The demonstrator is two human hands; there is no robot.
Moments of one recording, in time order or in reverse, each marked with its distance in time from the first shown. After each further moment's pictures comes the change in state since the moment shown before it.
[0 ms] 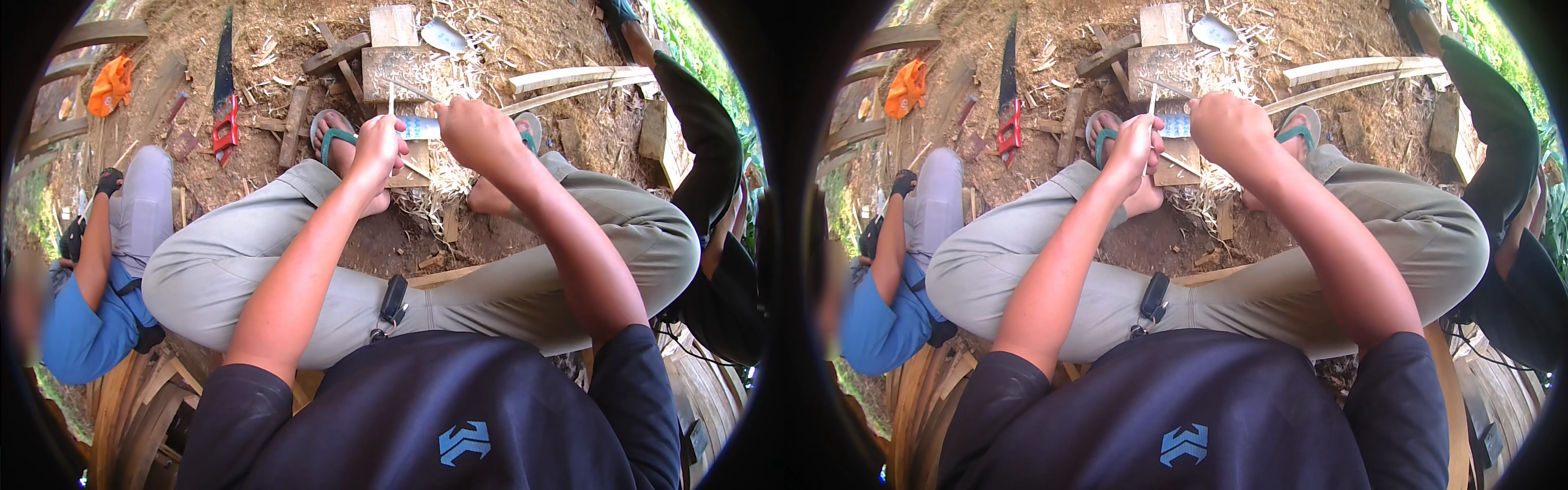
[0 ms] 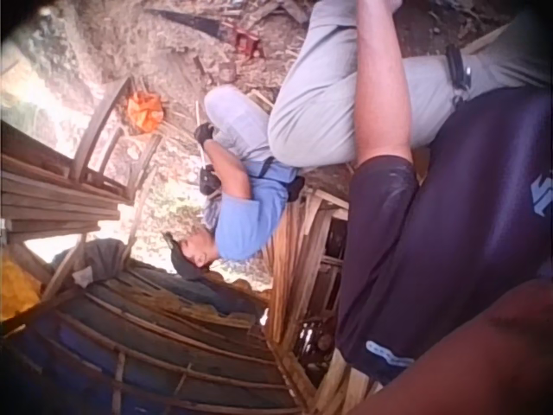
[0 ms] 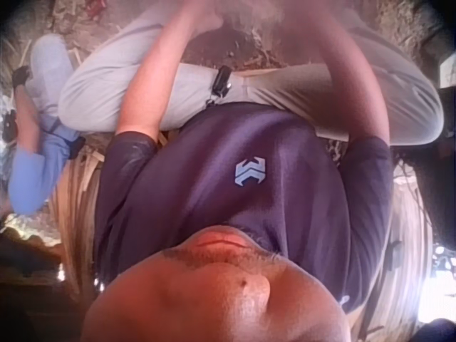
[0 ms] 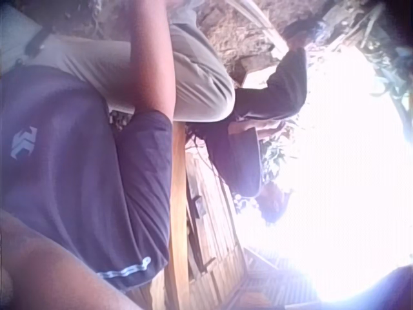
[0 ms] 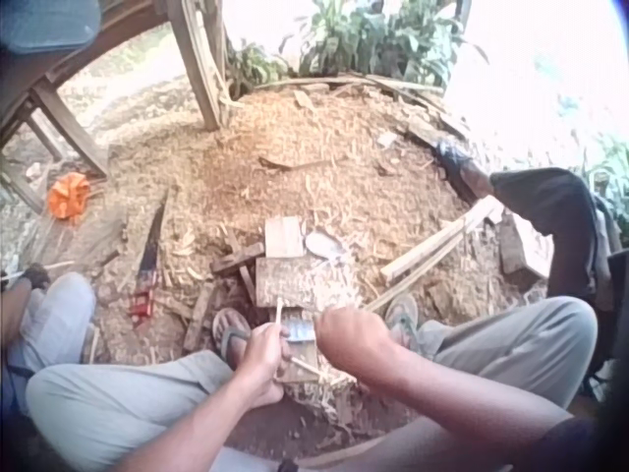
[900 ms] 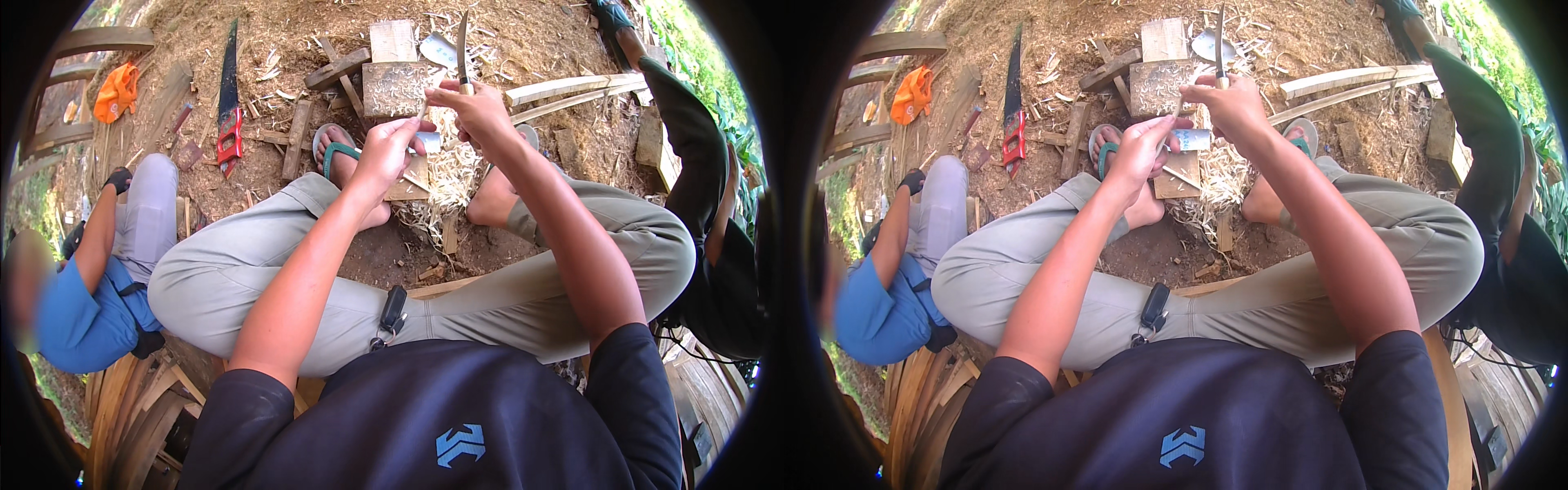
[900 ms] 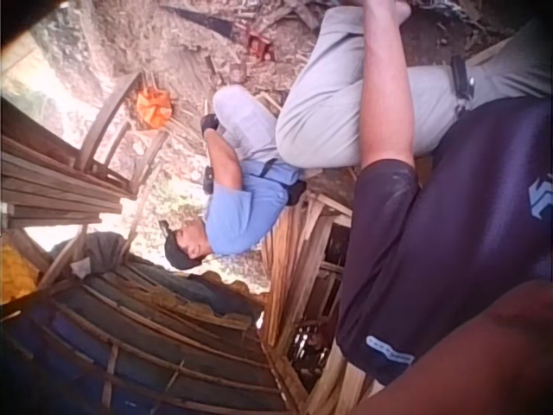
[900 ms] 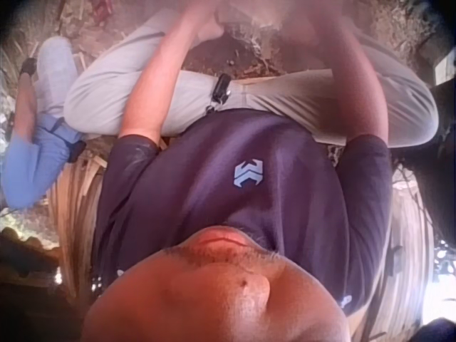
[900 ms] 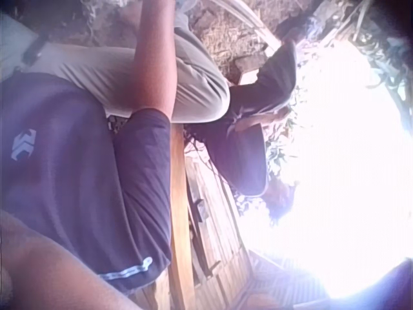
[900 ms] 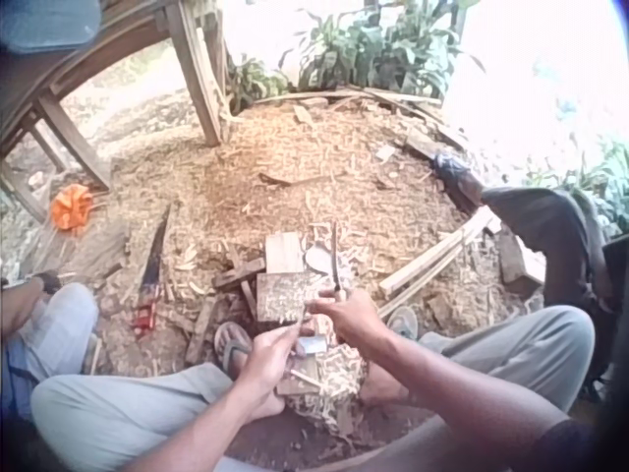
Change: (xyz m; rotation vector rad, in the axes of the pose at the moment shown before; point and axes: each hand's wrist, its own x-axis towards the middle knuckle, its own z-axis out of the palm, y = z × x) left_hand -0.006 0.018 0.006 -0.007 -0.293 0.149; right_hand 0.033 0.021 -0.009 1.388 0.056 0.612
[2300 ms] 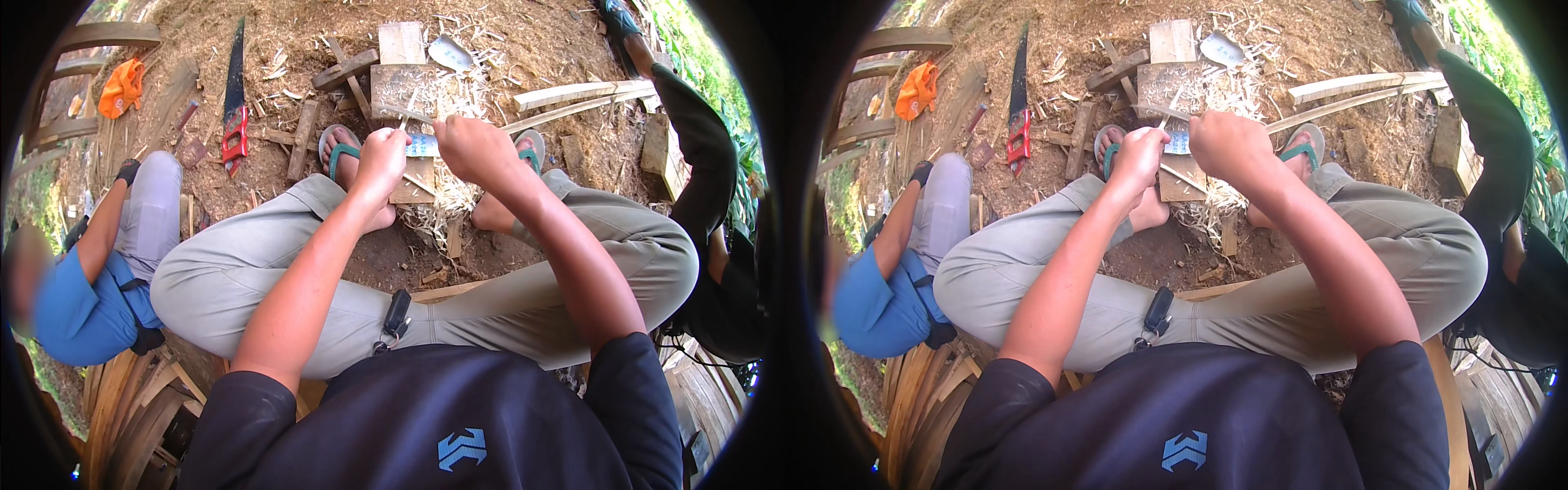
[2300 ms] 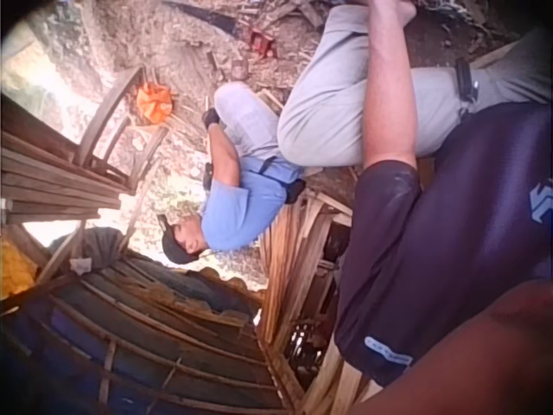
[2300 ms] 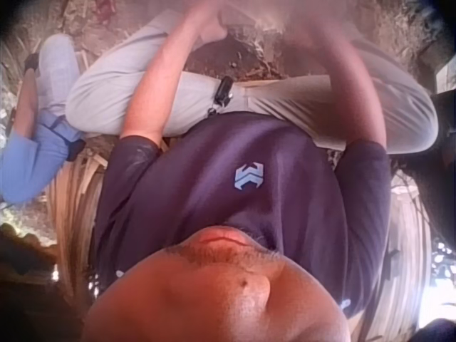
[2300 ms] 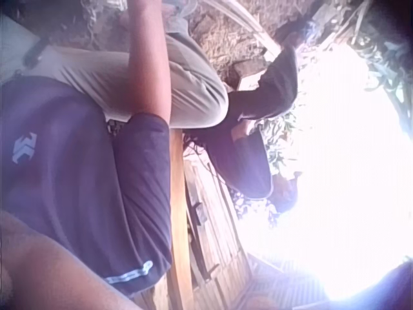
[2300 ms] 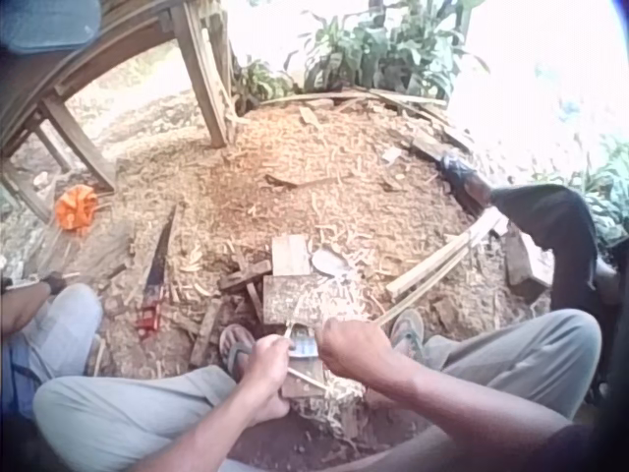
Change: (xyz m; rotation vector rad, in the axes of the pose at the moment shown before) left_hand 0.022 -0.034 -0.017 0.247 0.359 0.089; right_hand -0.027 0.018 0.008 -1.333 -0.120 -0.715
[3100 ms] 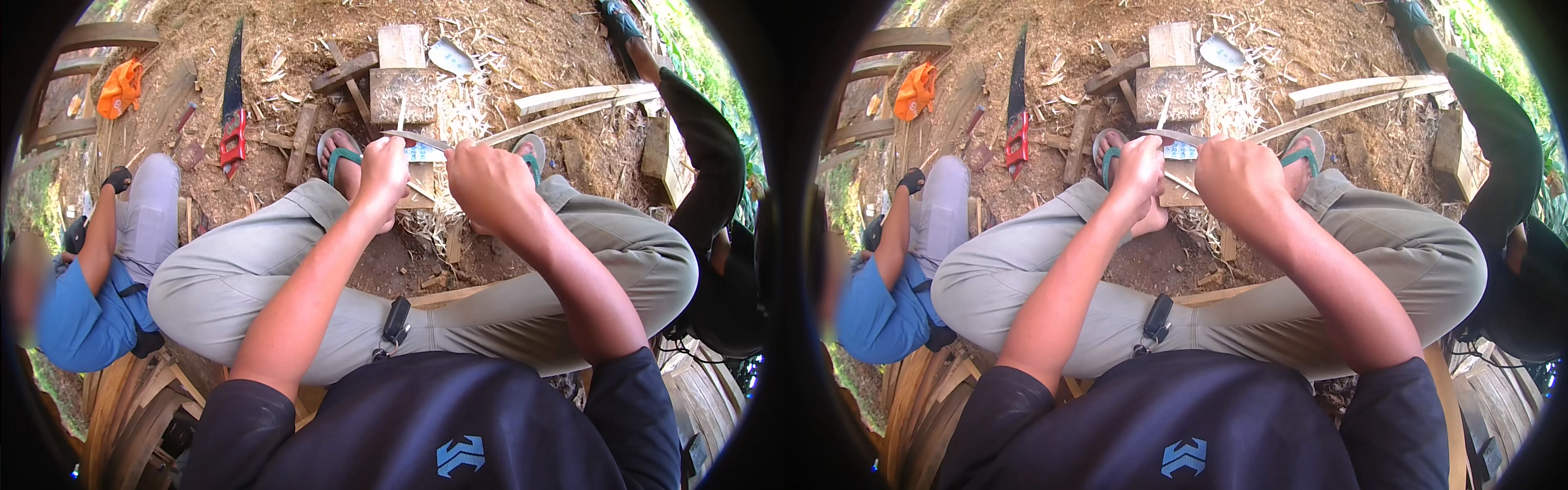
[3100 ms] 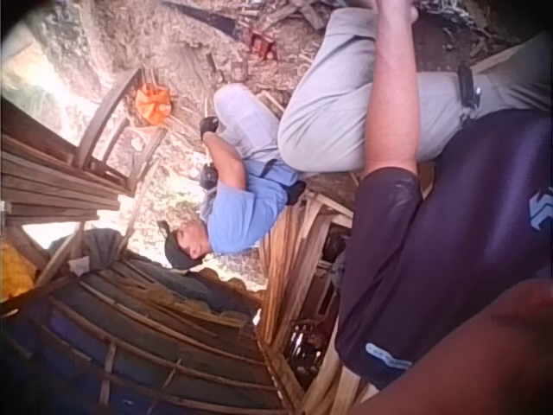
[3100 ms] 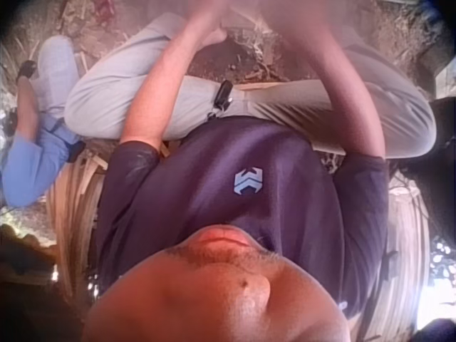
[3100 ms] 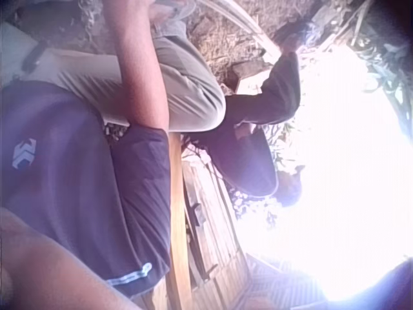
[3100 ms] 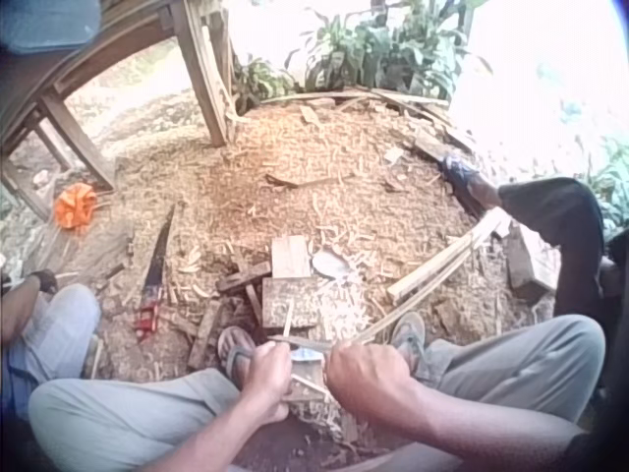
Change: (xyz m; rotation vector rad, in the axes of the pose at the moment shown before) left_hand -0.019 0.023 0.005 -0.292 -0.011 -0.258; right_hand -0.029 -0.025 -0.046 -0.191 -0.239 0.003
